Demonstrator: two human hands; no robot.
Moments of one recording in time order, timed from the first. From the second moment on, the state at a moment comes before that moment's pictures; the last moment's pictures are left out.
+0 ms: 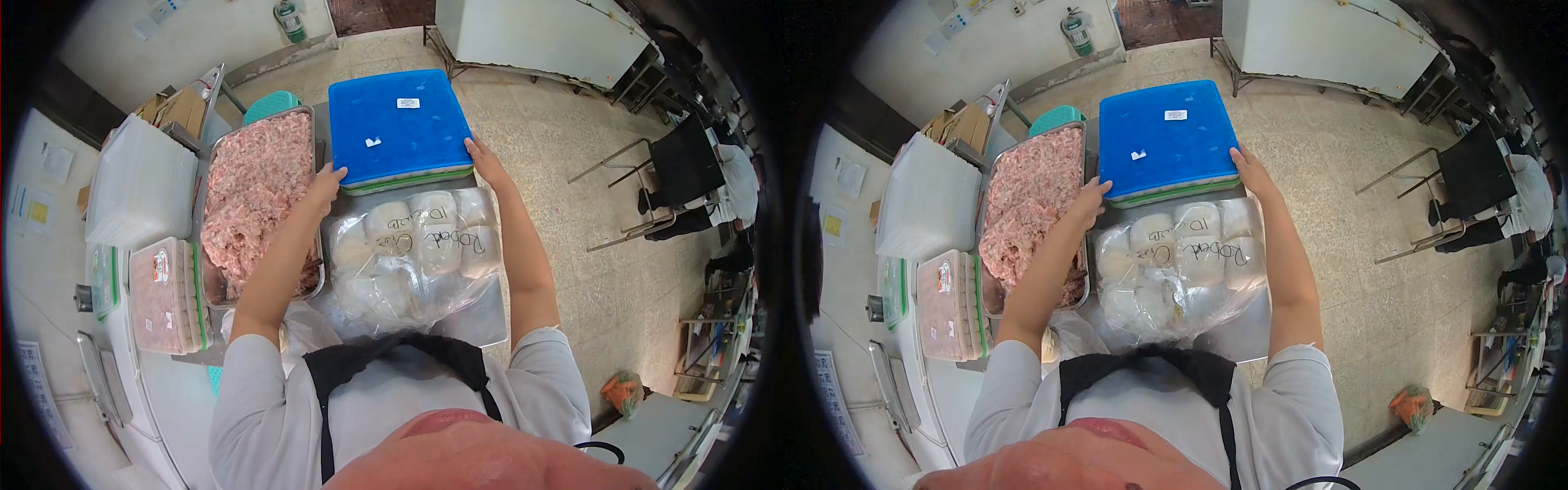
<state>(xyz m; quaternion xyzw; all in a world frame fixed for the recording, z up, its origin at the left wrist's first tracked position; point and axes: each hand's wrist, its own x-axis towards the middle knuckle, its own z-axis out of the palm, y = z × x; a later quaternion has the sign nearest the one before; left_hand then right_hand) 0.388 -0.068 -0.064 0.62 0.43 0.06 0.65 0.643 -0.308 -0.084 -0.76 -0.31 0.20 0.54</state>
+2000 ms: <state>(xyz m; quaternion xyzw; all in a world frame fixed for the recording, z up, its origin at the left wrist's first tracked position) -0.348 0.101 -0.049 0.46 0.55 0.50 0.49 0.011 -0.058 -0.063 -0.58 -0.65 0.34 0.34</state>
